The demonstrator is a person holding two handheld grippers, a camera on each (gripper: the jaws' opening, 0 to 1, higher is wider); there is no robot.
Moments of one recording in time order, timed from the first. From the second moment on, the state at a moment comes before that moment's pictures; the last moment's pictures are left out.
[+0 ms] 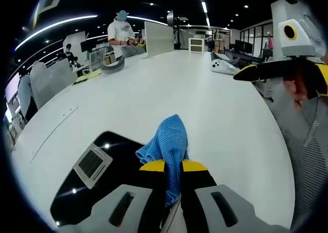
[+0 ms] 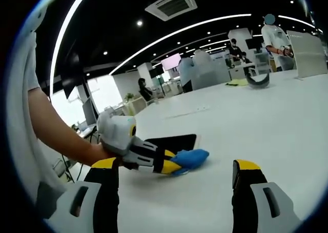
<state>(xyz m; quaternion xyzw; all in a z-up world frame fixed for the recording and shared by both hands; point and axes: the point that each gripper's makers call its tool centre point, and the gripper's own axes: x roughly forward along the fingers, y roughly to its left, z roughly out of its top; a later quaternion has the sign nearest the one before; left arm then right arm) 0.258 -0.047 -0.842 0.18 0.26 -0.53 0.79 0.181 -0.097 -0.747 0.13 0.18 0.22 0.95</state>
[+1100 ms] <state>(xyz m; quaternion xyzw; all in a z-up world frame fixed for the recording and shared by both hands) 0.269 -0.049 -0.843 0.18 0.26 -0.53 0.79 0.184 -0.101 -0.744 0.14 0.18 0.21 0.95</state>
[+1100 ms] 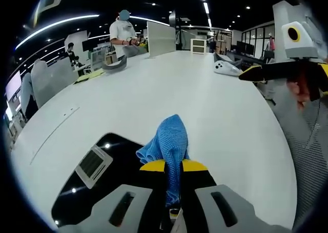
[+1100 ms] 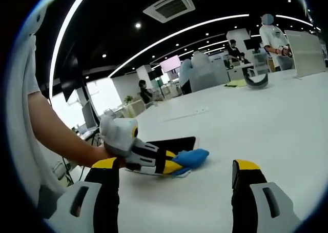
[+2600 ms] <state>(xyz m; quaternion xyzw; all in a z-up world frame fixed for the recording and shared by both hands) 0.305 -0.048 -0.842 0.17 0.25 -0.51 0.81 0.187 -0.102 -0.741 0.15 0.18 0.20 0.95</state>
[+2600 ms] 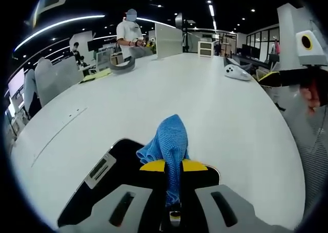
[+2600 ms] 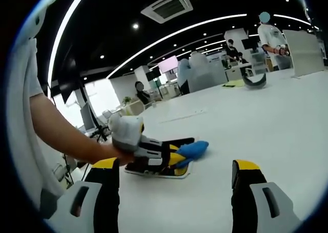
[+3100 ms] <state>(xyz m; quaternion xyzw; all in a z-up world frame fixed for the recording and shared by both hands) 0.315 -0.044 -0.842 0.16 0.25 -0.50 0.81 0.188 -0.102 -0.741 0.14 0.18 0.20 0.95</state>
